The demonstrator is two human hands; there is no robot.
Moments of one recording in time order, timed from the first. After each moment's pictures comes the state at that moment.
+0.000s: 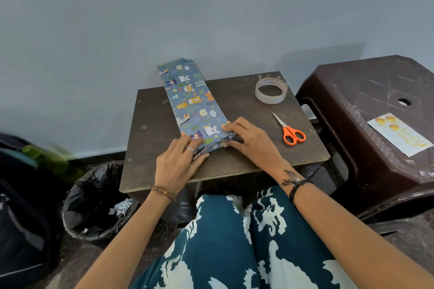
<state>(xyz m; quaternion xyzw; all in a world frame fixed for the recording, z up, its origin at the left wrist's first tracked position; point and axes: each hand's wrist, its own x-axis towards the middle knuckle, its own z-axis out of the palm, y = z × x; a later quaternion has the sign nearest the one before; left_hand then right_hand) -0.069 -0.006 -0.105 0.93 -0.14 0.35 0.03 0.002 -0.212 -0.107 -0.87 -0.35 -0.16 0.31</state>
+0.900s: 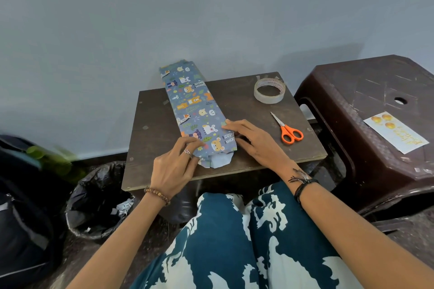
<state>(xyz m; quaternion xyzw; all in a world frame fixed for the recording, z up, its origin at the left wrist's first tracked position) -0.086 -0.003 -0.088 0.96 -0.14 0.22 0.13 -0.006 -0.231 -0.100 -0.86 -0.34 -0.02 0.38</state>
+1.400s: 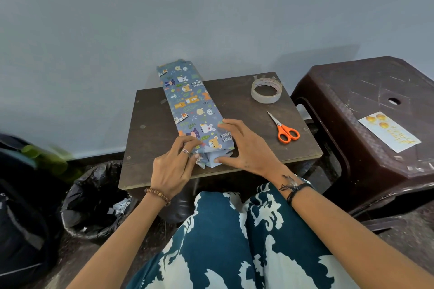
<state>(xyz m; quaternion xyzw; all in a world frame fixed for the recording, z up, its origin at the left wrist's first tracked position) -0.090 -0.007 -0.090 0.95 -0.13 0.21 0.18 -0.023 -0.216 -0.097 -0.89 -0.34 -0.09 0.29</state>
